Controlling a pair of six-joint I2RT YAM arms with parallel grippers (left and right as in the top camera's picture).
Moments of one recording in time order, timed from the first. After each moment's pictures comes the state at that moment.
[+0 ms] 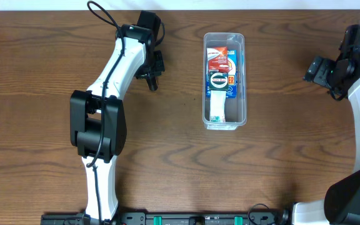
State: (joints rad) left arm -0.25 2.22 1.90 -1.07 -0.04 -0.43; right arm -0.21 1.62 1.48 -0.98 0.15 0.28
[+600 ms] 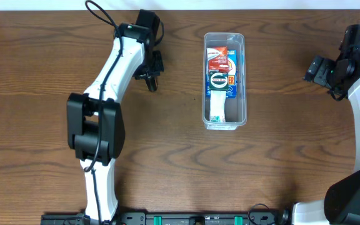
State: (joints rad) left arm -0.25 2.17 1.90 -1.11 -0.04 -0.43; right arm -0.21 1.62 1.48 -0.98 0.15 0.28
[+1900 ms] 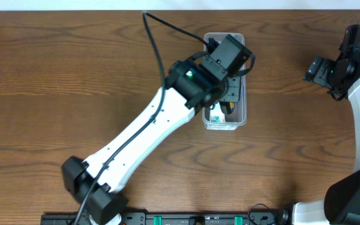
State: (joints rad) left arm -0.80 1.84 1.90 -1.07 -0.03 -0.66; right arm -0.21 1.62 1.48 -0.98 0.15 0.28
